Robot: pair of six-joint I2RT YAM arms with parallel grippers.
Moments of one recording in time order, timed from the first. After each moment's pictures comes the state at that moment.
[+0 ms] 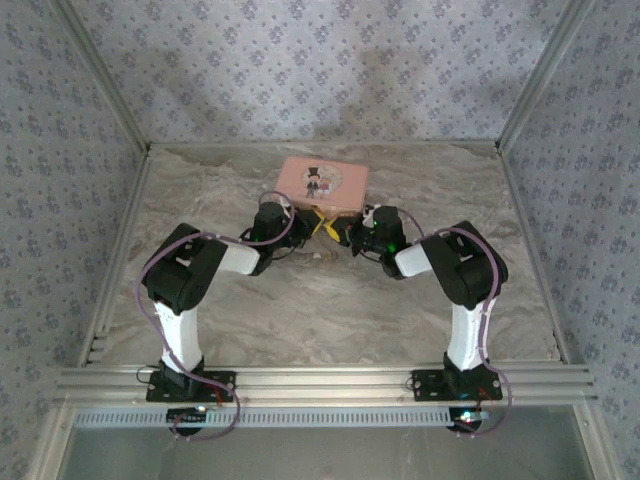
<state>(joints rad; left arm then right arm) -0.56 1.93 0.86 0.75 0.33 -1.36 0.47 1.94 0.78 0.87 -0.52 1.50</state>
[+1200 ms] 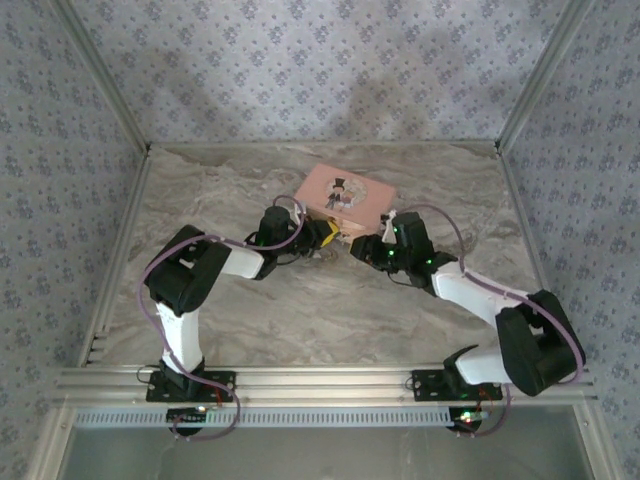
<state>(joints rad) -0.60 1.93 0.85 0.77 0.50 -1.36 0.48 1.32 0.67 0.01 -0.38 0.80</state>
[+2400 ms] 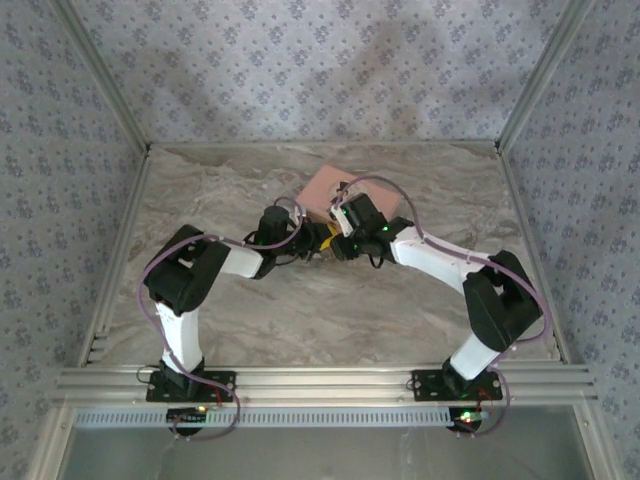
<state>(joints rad) -0.58 1.93 0.85 0.73 0.57 -1.40 0.66 1.63 1.09 -0.41 0.02 0.08</state>
